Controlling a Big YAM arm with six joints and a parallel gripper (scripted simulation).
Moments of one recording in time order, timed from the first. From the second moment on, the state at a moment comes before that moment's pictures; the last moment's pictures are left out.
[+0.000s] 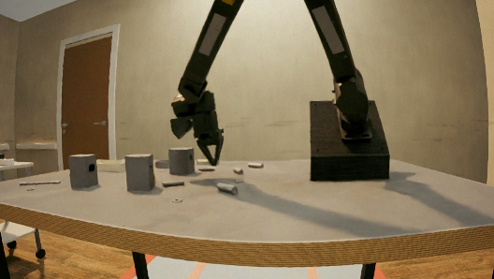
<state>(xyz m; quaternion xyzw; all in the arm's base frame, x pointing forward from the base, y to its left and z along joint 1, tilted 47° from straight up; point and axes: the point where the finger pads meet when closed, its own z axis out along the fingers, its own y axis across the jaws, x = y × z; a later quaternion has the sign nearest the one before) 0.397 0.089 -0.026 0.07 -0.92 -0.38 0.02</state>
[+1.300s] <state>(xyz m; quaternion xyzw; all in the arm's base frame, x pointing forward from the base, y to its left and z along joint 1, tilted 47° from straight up) 0.400 0.100 -0.028 0.08 -0.92 -0.38 0.02</state>
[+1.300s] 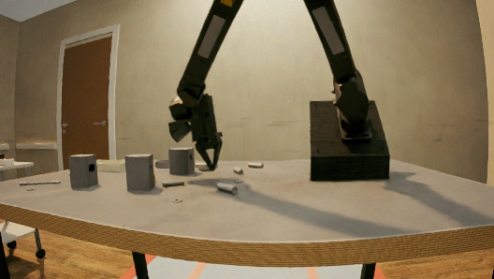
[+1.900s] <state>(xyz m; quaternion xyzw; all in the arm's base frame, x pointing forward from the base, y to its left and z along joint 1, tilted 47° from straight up) 0.396 0.103 -0.037 0.07 -0.92 -0.38 0.03</state>
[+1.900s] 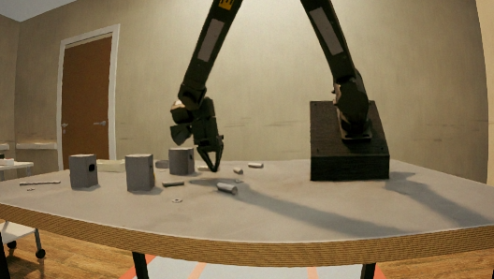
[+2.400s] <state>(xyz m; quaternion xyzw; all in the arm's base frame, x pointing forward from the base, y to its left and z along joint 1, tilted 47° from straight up) 0.396 0.107 -0.043 0.07 -0.92 -0.38 0.02</state>
